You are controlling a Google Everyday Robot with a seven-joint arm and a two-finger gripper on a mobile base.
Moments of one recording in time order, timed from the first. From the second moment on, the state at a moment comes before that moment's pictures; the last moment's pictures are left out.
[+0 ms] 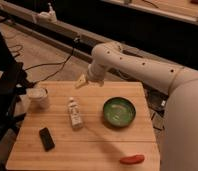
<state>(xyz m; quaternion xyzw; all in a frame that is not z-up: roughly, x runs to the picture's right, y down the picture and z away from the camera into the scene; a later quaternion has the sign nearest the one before) -0.031 -0.019 0.774 -0.02 -0.31 -0.72 0.62</state>
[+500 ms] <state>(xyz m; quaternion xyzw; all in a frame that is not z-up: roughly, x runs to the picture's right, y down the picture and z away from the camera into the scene) -0.058 -0.015 0.781 0.00 -0.30 -0.75 0.59</state>
